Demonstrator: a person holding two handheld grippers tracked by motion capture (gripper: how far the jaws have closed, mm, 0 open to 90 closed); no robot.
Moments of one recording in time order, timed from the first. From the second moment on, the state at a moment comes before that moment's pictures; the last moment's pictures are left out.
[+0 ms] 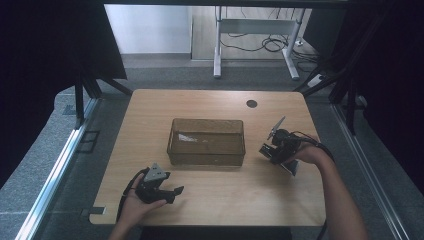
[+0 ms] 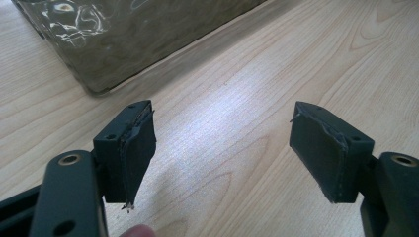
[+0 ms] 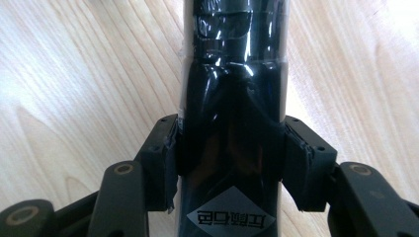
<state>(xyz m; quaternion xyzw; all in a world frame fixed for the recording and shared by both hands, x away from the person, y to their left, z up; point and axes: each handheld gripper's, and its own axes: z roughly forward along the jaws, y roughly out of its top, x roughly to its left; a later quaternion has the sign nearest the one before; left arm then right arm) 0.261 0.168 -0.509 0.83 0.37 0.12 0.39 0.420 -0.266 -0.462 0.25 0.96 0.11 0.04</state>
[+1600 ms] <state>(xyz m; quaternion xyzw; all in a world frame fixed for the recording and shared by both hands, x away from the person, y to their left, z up) 0.260 0.168 -0.507 0.83 0.37 0.12 0.40 0.417 -0.201 -0.360 0.16 0.97 0.15 0.08</state>
